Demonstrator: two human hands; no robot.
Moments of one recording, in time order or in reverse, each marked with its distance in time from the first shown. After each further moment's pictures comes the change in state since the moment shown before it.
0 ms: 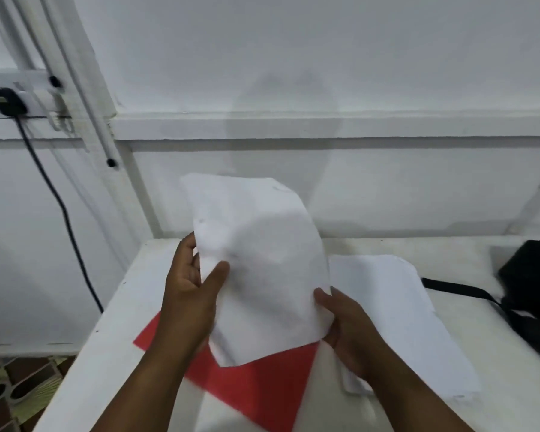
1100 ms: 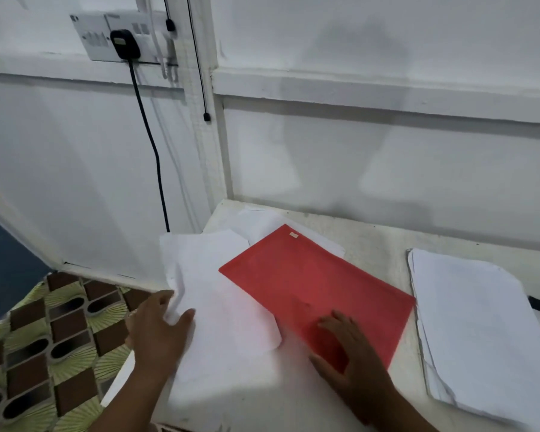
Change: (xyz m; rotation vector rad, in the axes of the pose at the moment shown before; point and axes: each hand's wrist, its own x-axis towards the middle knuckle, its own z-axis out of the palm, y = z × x) left_hand -0.038 -0.150 -0.217 0.906 0.514 -0.233; right_hand 0.015 0.137 0.043 -1.253 -0.075 -0.501
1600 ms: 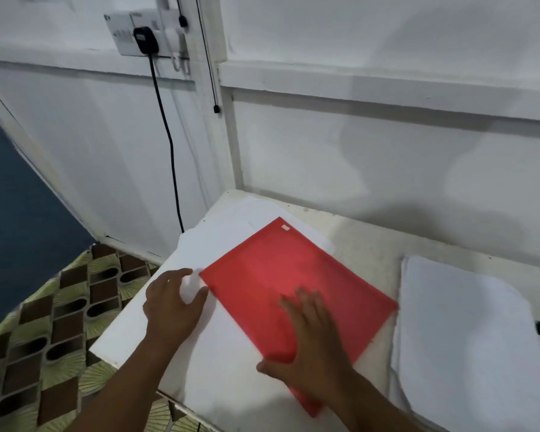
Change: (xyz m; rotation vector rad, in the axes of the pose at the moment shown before) left_hand -0.053 0.052 0.022 0.186 0.013 0.057; right_hand 0.016 -0.009 -0.031 -0.163 -0.309 -0.082
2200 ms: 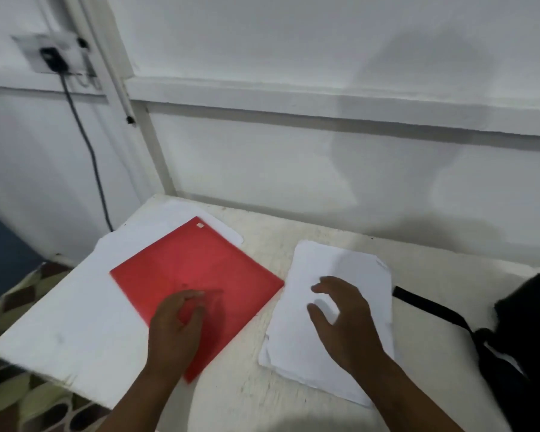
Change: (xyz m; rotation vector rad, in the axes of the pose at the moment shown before) left_hand -0.148 0.169 0.067 -0.469 -0.023 0.146; right_hand -0.108 0.175 -0.122 0.240 0.562 0.069
